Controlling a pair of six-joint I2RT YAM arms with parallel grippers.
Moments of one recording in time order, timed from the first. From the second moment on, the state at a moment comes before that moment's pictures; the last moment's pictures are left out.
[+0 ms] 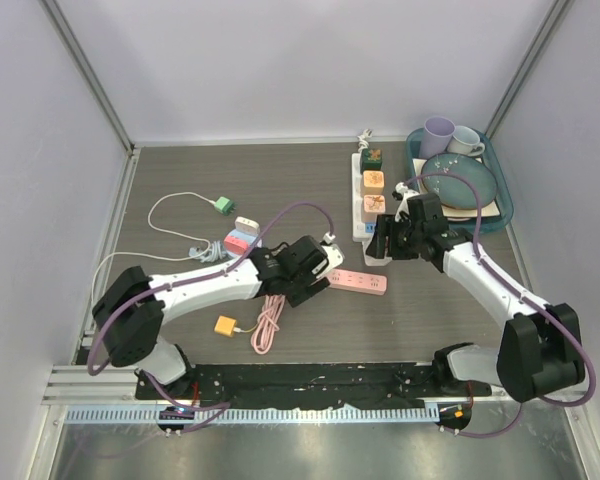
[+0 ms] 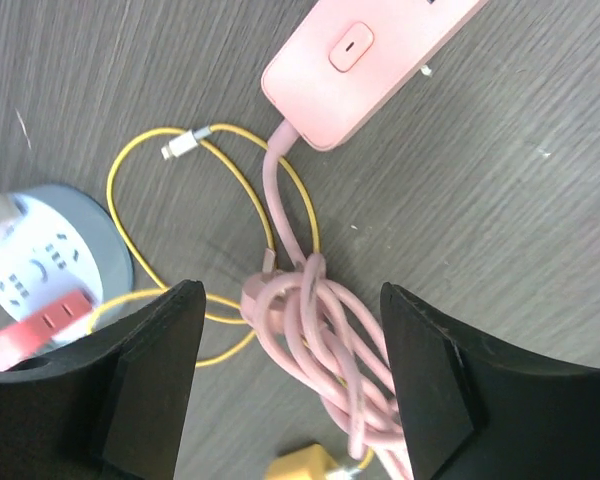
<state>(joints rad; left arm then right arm) -1.00 1.58 1.08 -0.55 -0.25 0.18 0.27 1.25 0.84 -0.42 -0.21 0.27</state>
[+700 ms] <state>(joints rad) -0.91 1.74 1.07 -0.55 -0.52 -0.20 0.38 1.27 0.76 -0.47 -0.25 0.32</state>
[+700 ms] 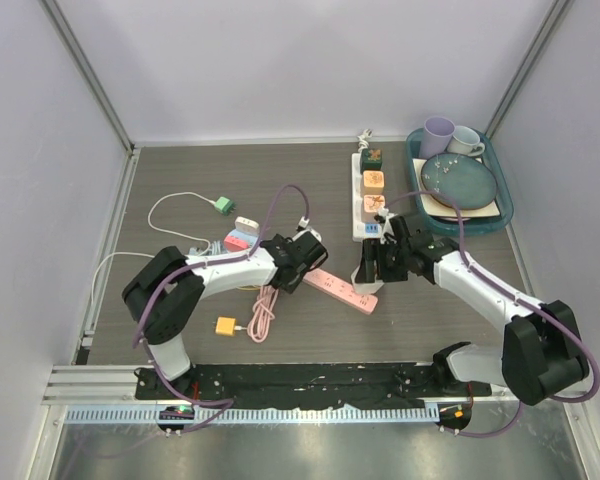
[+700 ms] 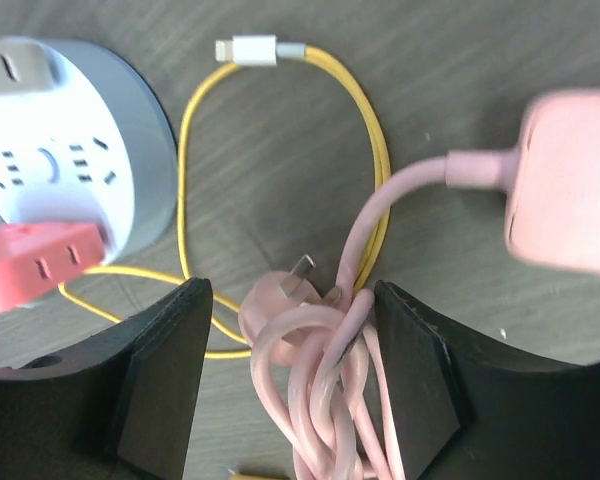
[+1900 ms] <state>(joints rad) -0.49 1.01 0.98 -0.44 -0.64 -0.16 0.69 1.57 1.22 -0.74 -0.29 -0.12</state>
